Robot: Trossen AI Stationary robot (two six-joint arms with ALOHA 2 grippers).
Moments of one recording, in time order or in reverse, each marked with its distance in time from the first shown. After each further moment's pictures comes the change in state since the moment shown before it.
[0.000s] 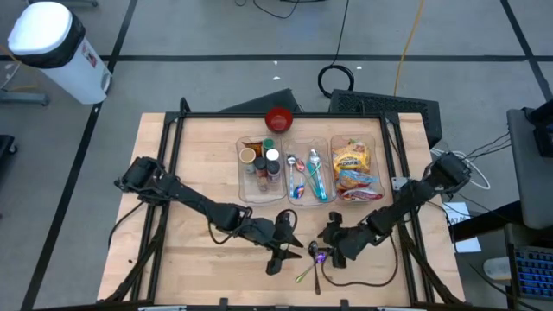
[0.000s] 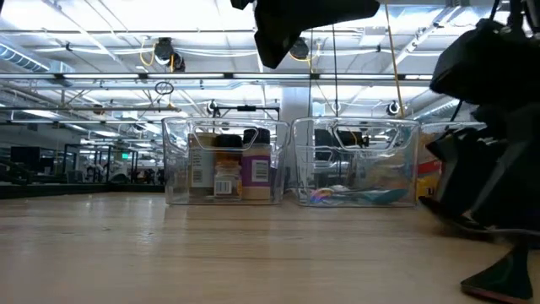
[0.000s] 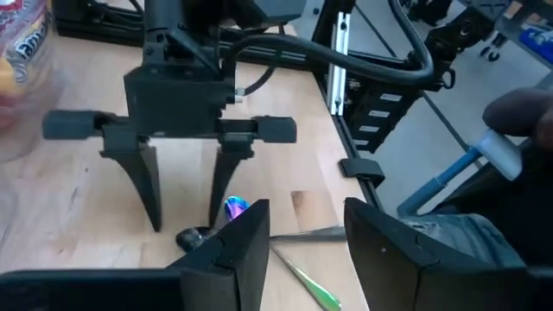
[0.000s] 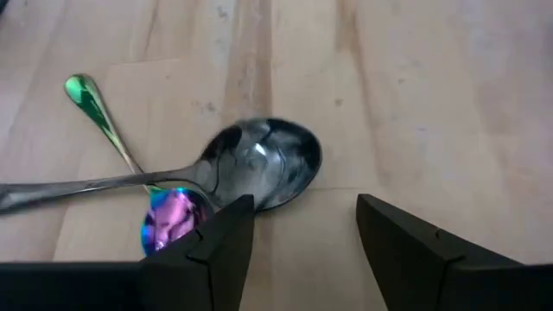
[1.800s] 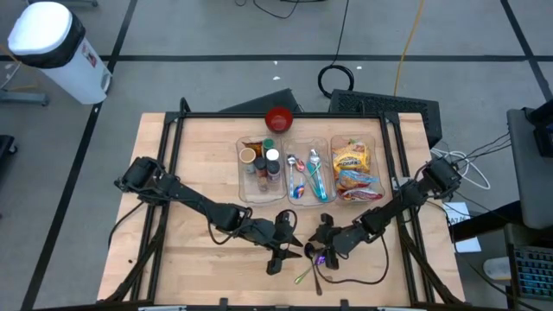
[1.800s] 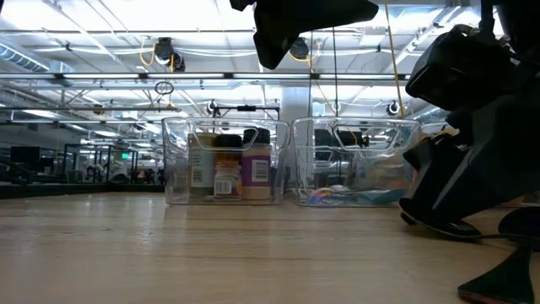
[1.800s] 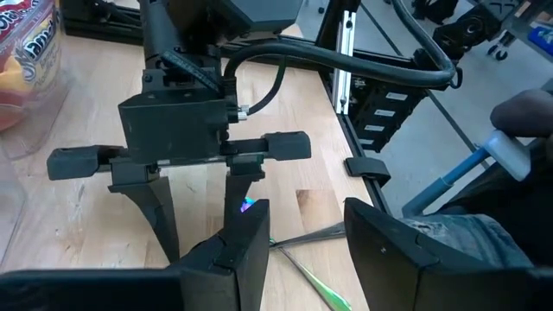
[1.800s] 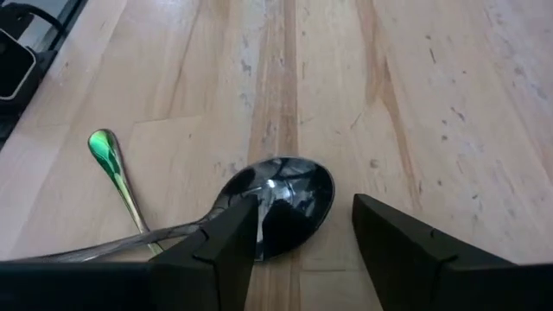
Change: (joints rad) left arm 0.000 0.000 0.000 -0.007 -0.018 0.001; right arm -0.056 0.114 0.000 0.255 -0.086 -0.034
